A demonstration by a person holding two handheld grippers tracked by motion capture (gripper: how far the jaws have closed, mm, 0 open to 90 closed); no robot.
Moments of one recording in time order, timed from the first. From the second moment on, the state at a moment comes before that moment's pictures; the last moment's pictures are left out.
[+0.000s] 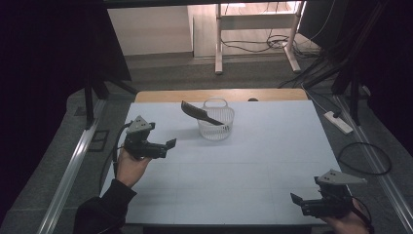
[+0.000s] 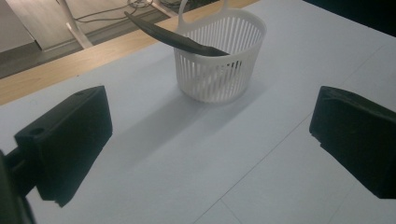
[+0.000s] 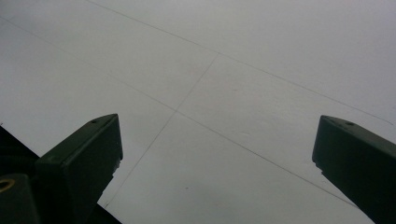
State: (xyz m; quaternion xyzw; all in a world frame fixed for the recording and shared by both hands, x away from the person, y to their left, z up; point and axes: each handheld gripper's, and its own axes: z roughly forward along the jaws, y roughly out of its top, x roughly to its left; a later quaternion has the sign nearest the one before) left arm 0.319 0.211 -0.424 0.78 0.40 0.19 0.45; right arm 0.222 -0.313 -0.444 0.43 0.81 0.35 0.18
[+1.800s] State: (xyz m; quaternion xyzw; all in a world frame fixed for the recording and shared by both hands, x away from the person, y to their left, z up) left arm 0.263 0.243 -0.428 0.75 0.42 0.18 0.47; right arm 0.222 -0.312 -0.444 0.43 0.81 0.34 0.19
